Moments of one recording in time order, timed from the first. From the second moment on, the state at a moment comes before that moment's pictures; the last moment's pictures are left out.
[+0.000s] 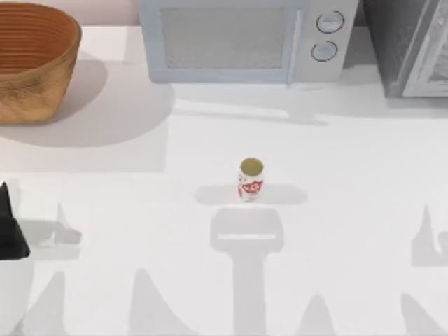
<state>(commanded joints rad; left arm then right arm) 0.12 0.43 -0.04 0.33 0.10 0.04 0.00 0.00 0.00 0.00 0.00 0.00</state>
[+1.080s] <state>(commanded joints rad) 0.36 1.45 -0.06 1.18 0.37 0.13 0.00 0.00 0.00 0.00 0.00 0.00</state>
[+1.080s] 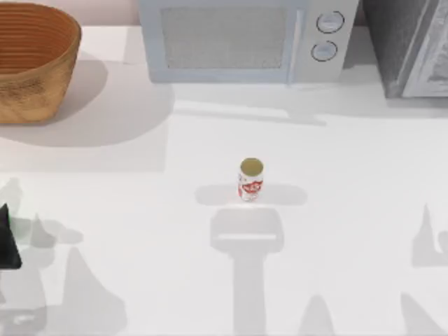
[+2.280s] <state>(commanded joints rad) 0.24 1.85 0.13 1.41 0.27 0.10 0.00 0.00 0.00 0.00 0.00 0.00</state>
